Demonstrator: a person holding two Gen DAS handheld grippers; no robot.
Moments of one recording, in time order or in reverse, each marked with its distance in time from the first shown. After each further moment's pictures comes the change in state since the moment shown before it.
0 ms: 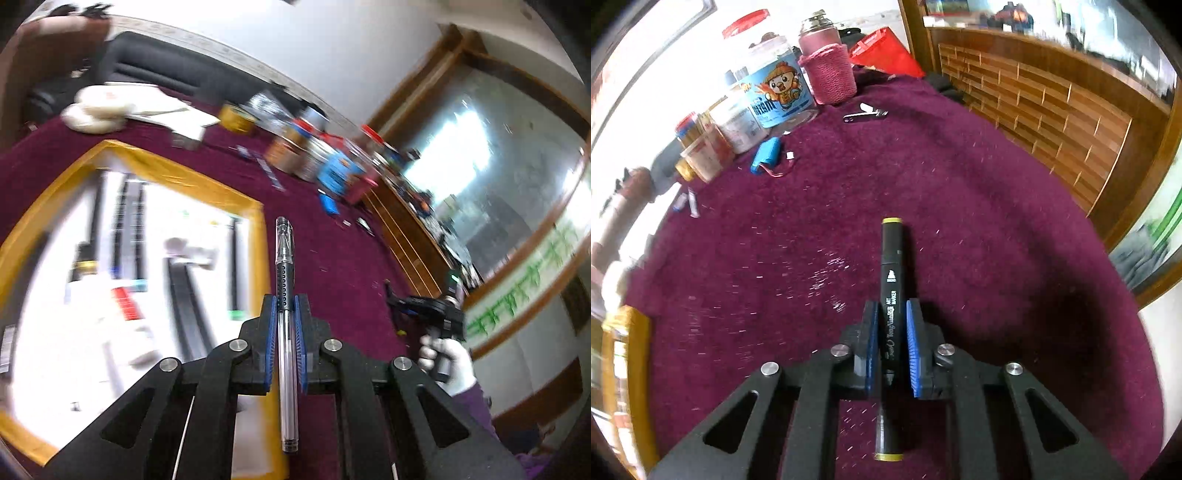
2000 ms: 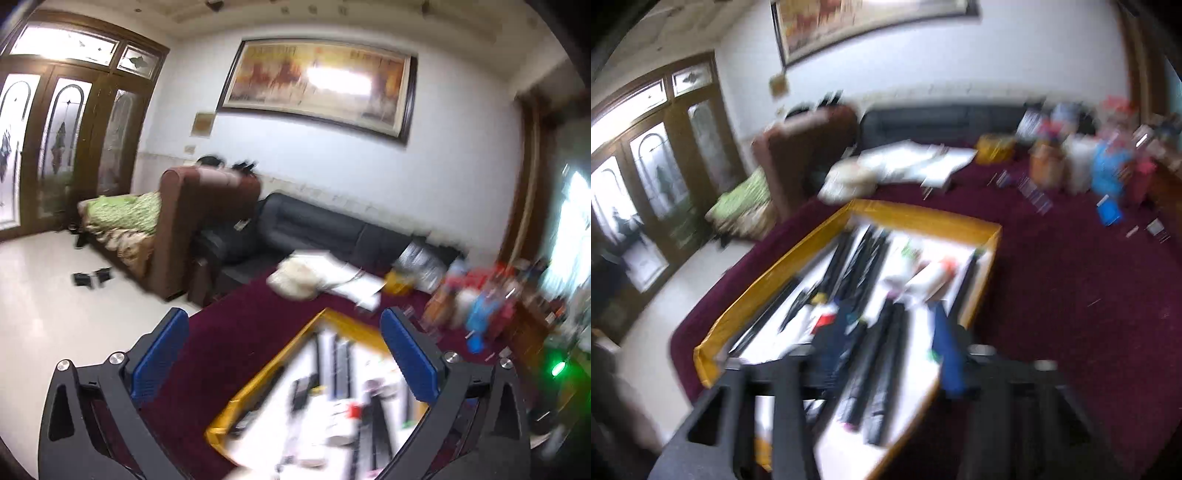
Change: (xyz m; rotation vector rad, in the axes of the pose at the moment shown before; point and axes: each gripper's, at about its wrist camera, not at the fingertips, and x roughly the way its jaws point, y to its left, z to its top) left arm -0.146 0.009 -0.024 0.029 -0.663 0.589; right arm -0.095 0.313 -0.188 -0.643 -0.243 0.401
